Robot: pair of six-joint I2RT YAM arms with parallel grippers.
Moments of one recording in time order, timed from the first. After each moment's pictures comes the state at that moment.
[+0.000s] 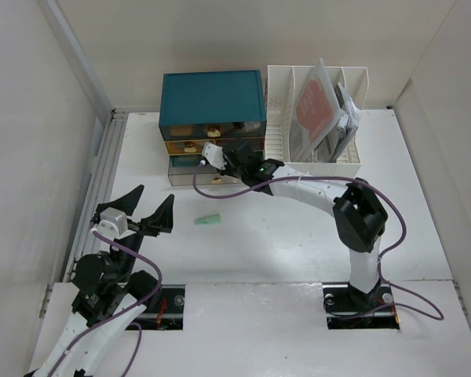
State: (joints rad) left arm -0.63 0.01 0.47 -0.08 -0.26 -0.02; right arm 0.85 1.93 1.52 -0.23 0.35 -0.66
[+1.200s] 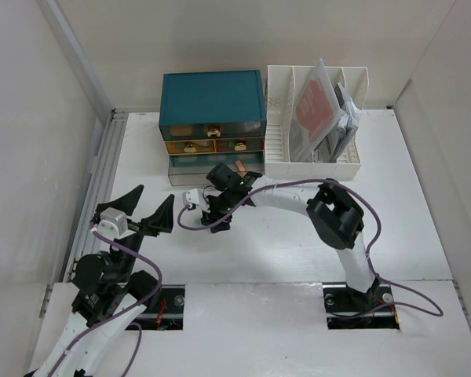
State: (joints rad) left arm -0.63 0.01 0.47 -0.08 -0.26 -0.02; right arm 0.94 2.10 1.57 -0.48 -0.54 -0.65
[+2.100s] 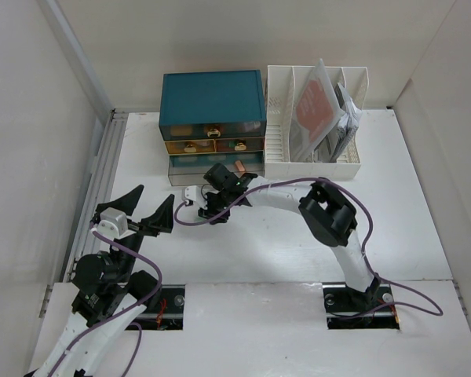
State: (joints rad) left arm -0.63 0.01 0.47 -0.08 -0.26 -0.02; right arm 0.94 2.17 1.60 -0.43 -0.40 -0.58
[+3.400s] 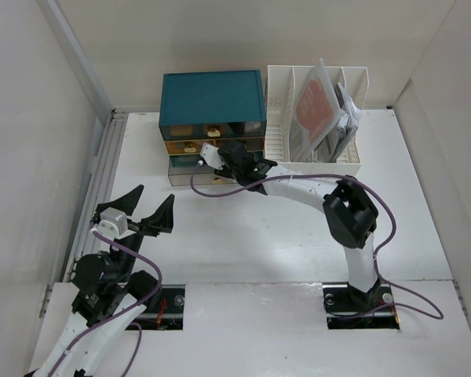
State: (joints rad) left arm -0.63 0.01 0.47 -0.08 -0.26 -0.02; right arm 0.86 2.01 1.56 -0.22 0.42 -0.66
